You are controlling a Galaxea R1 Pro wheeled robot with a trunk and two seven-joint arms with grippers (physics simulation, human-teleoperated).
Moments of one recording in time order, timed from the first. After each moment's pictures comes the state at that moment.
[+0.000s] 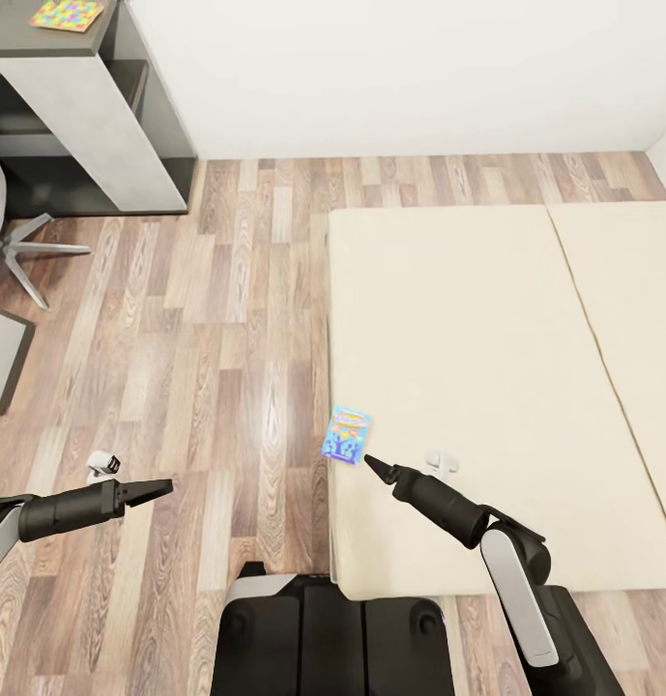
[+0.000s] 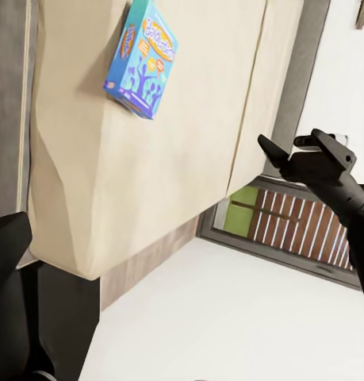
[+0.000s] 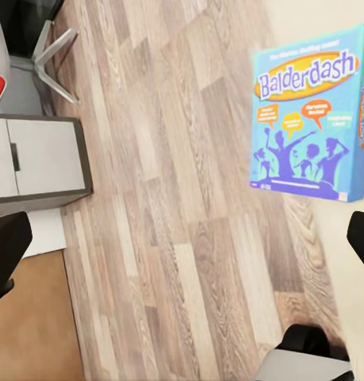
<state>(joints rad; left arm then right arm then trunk) -0.55 0.59 -0.05 -0.95 0.62 0.80 -1.28 -0.32 0.02 0.04 -1.56 -0.64 0.67 0.28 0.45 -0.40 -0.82</state>
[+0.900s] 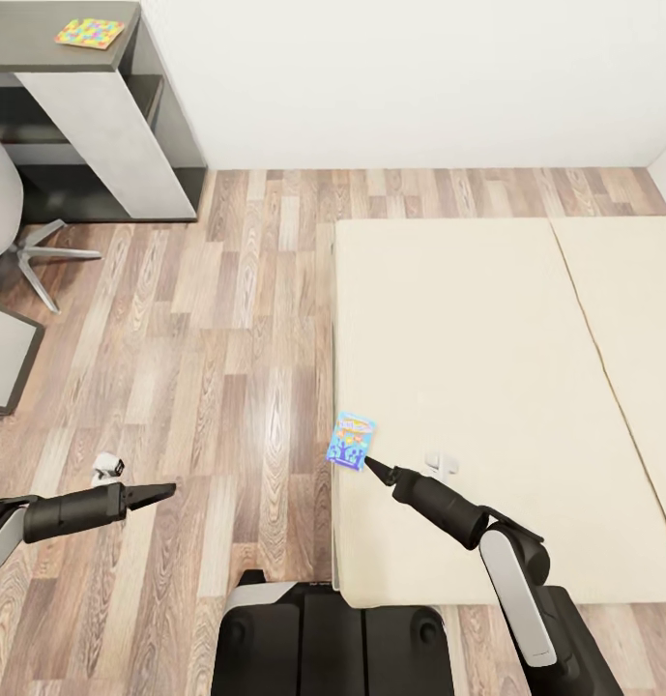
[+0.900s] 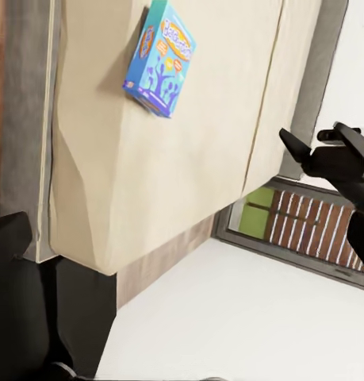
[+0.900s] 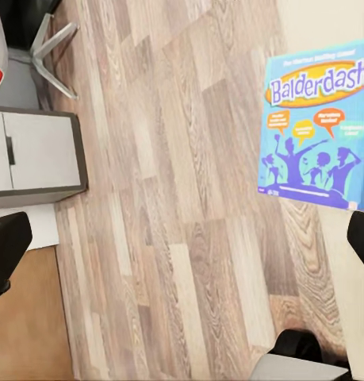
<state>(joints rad) -0.55 0.58 -0.05 -0.95 0.59 0.81 -1.25 -0.32 0.02 0.04 -1.55 -0.62 0.66 0.28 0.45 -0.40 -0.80</state>
